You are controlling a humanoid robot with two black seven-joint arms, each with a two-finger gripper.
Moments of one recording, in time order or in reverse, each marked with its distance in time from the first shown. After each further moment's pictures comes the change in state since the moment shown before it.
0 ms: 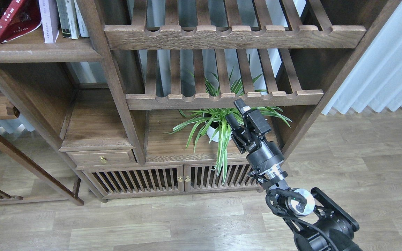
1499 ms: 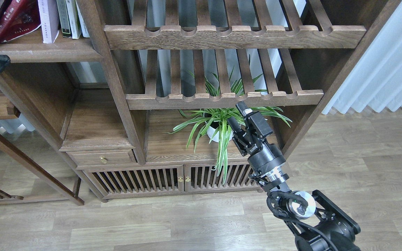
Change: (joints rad) left arm -0.004 -0.060 0.057 0.002 -0.055 -0.010 0.000; right arm -0.014 -0.005 0.002 0.000 -0.001 0.000 -0.001
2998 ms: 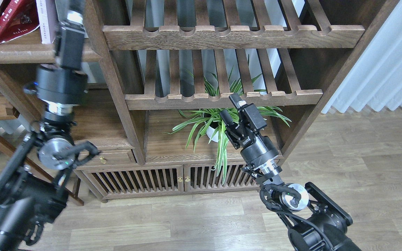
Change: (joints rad) left arm 0.673 -0.440 -0.163 -0.724 -0.189 -0.347 0.000; right arm 0.075 0.055 -0.011 0.001 0.000 0.000 -0.004
